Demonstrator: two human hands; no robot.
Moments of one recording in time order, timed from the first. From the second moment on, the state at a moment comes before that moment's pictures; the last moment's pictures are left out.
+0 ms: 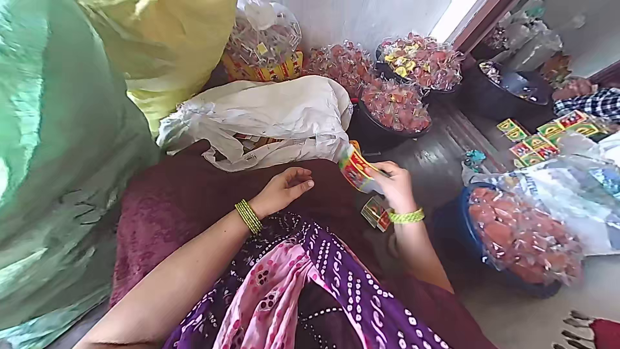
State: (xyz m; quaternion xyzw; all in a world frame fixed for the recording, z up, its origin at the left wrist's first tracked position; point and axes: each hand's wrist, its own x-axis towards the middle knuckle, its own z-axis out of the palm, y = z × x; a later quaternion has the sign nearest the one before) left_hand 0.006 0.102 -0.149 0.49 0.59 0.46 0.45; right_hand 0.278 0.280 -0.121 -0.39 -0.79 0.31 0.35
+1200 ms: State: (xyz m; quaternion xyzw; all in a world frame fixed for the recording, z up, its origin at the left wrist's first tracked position) left_hand -0.001 0.073 -0.113 0.39 0.49 0.60 0.50; right_hand 0.177 0.214 -0.064 -0.08 -0.93 0.24 0.25
